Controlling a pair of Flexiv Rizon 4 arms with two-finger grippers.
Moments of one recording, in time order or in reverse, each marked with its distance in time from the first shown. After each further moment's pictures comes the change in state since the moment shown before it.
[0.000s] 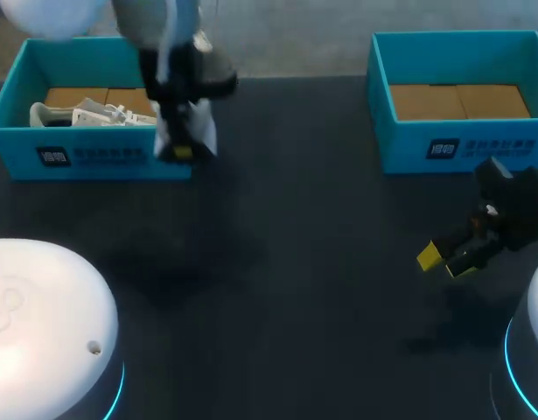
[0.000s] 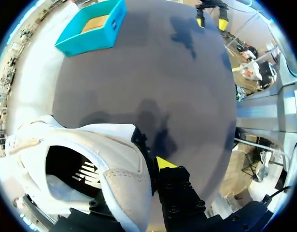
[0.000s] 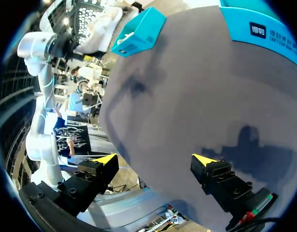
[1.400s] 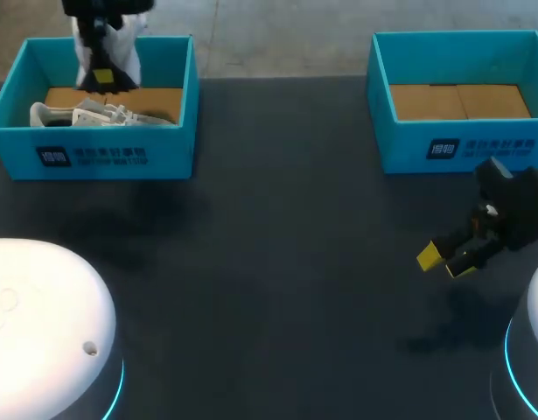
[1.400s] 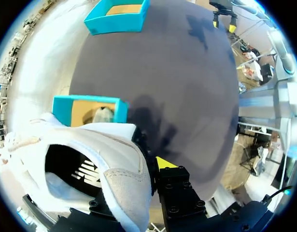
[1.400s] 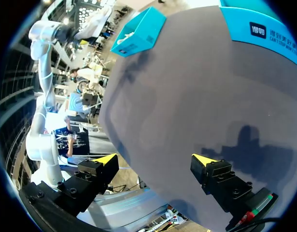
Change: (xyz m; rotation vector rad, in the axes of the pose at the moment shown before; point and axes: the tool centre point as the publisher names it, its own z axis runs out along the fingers) left arm -0.111 0.110 -0.050 -0.059 0.012 -0.043; right arm 0.000 0.000 0.000 0.000 0.000 0.000
